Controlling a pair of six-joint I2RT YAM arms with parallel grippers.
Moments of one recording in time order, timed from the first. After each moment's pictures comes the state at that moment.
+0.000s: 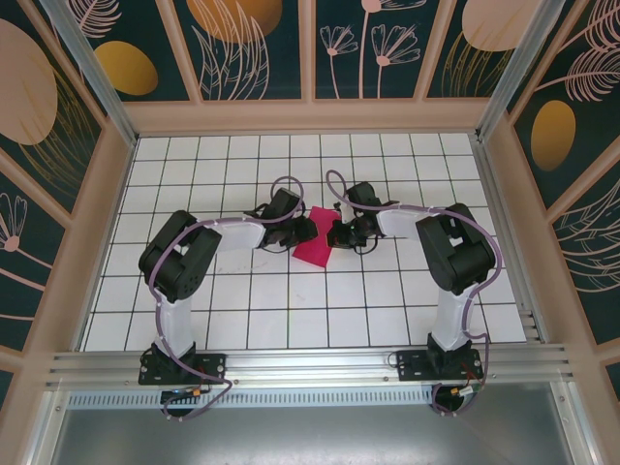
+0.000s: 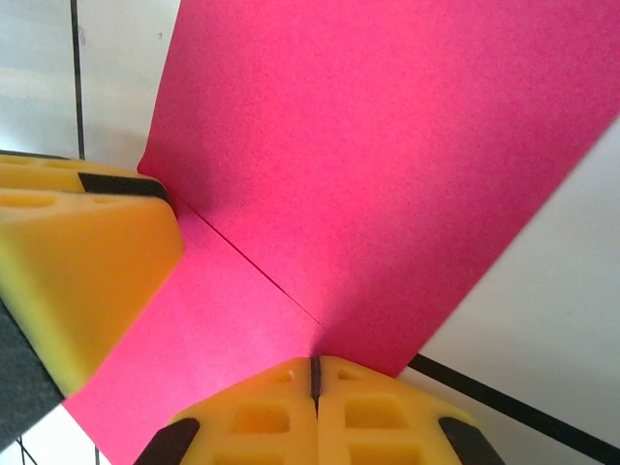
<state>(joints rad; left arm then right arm) -0.62 1.96 1.10 -0.05 0.21 -0.88 0.49 1.92 1.07 -0.30 -0.47 0.41</state>
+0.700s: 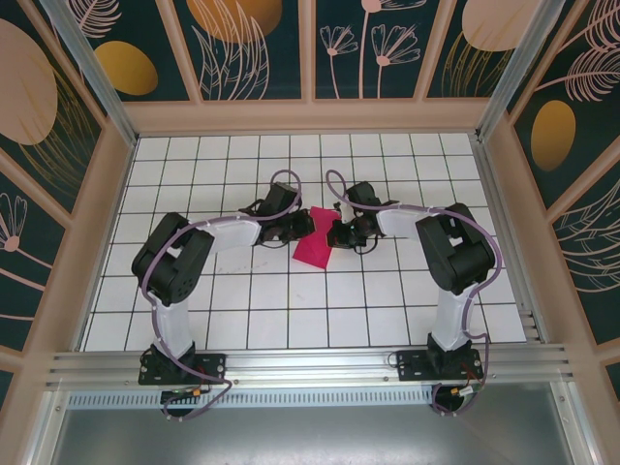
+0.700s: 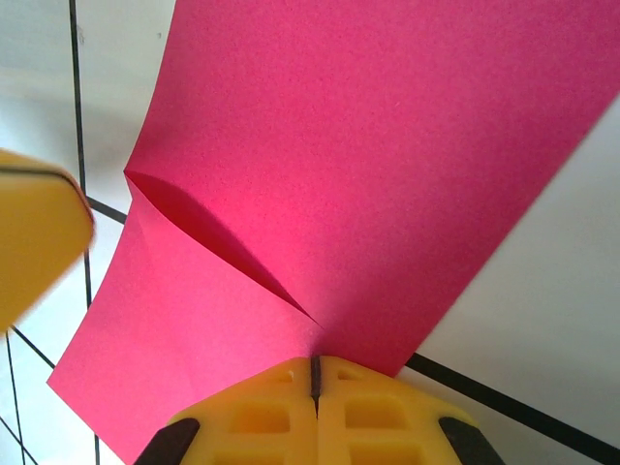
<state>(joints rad) -0.61 1.92 1.10 -0.02 0.28 -0.82 0.49 1.92 1.07 -0.30 -0.47 0.41</state>
